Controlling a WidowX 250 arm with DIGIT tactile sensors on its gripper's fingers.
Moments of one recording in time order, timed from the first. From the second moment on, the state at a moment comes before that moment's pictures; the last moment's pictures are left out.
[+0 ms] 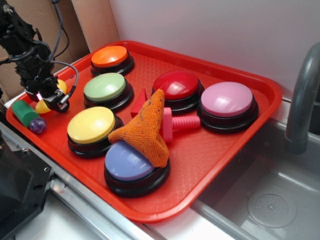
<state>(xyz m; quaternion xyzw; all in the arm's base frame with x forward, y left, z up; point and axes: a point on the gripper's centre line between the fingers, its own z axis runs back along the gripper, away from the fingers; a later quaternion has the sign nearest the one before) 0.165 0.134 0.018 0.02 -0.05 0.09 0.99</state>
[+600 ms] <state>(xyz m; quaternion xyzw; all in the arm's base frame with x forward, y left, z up) 0.164 0.084 0.125 0.01 -0.04 0.18 0.98</state>
